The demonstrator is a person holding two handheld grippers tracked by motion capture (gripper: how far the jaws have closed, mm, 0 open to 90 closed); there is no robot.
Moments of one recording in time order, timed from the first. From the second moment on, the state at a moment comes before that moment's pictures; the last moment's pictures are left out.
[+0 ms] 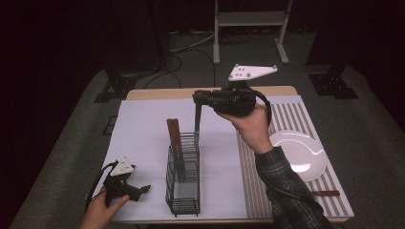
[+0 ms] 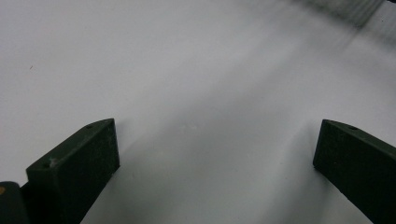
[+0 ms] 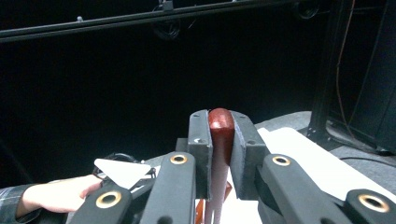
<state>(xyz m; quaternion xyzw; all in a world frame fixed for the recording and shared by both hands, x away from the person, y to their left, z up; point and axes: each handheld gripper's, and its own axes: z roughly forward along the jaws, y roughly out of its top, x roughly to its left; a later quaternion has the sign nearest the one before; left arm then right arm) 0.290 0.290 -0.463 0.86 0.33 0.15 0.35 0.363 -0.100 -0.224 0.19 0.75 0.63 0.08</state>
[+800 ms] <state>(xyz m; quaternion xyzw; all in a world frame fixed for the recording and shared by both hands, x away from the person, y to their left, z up) 0.290 0.289 -0.463 0.86 0.33 0.15 0.35 0.372 -0.153 -0.222 0.24 0.73 0.62 0.15</state>
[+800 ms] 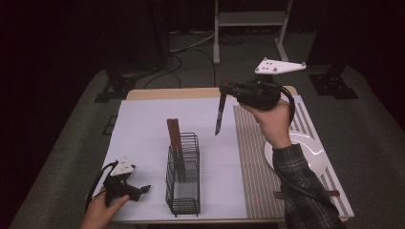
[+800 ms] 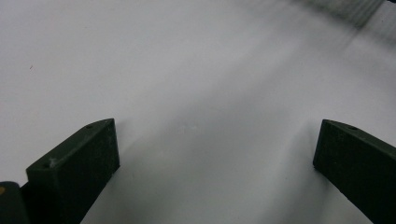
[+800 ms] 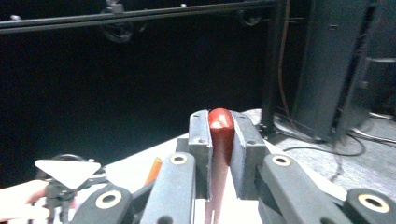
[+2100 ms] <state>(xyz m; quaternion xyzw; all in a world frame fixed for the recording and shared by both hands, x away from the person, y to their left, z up) 0.290 0.289 -0.463 0.86 0.33 0.15 0.35 0.427 -0.225 -0.283 0.38 0.68 0.57 0.27</state>
